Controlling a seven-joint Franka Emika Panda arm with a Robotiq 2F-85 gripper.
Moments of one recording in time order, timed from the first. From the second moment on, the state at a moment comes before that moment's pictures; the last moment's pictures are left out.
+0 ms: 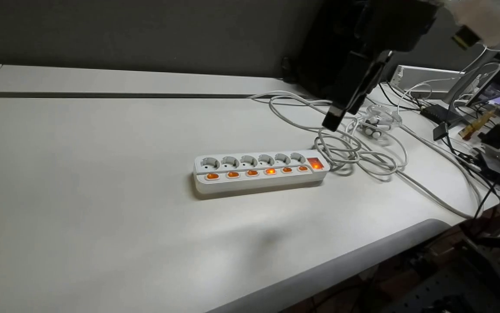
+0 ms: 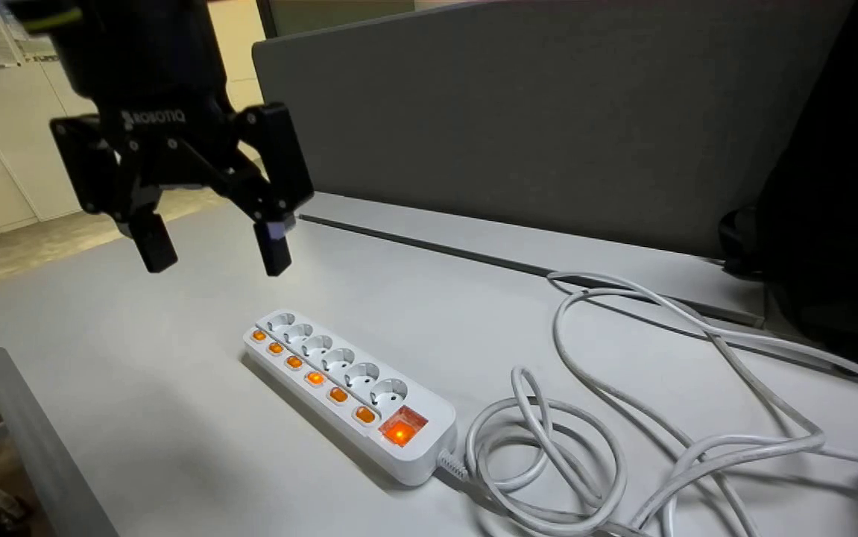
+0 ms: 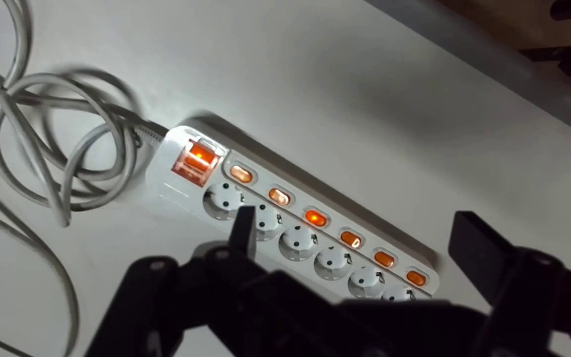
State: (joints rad) arm 0.04 -0.25 -0.11 -2.69 -0.02 2.42 -0.52
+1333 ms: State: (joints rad) arm 0.09 0.10 0.06 -2.60 -0.03 2.69 -0.25
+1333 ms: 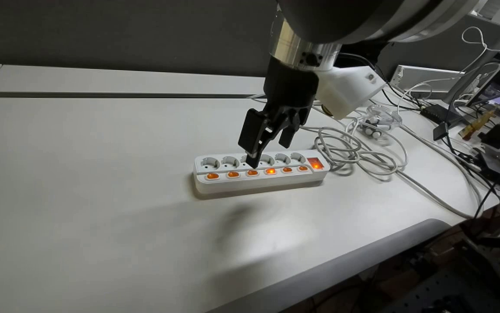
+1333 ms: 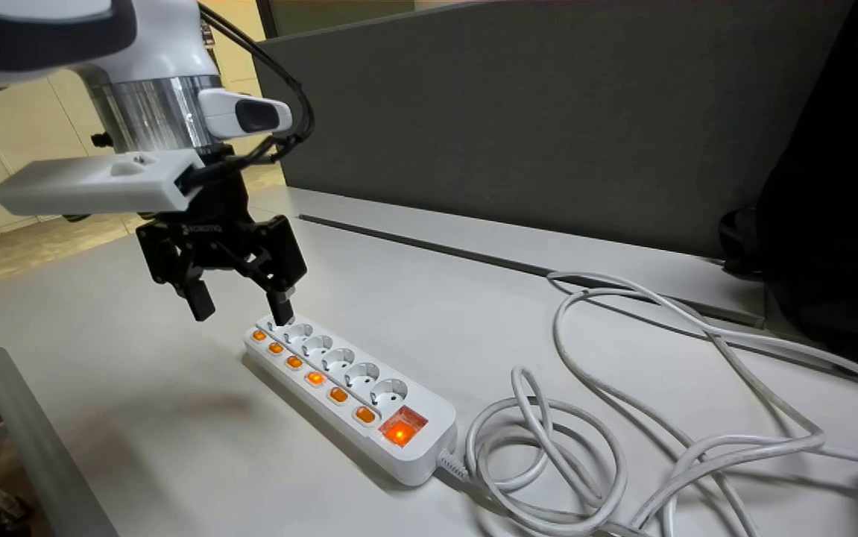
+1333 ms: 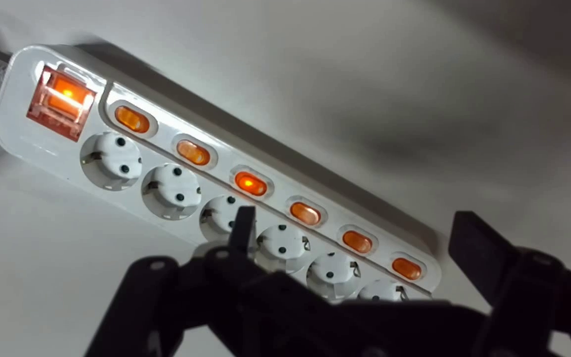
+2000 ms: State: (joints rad) arm 0.11 0.15 0.11 -2.57 -0.05 2.78 -0.25
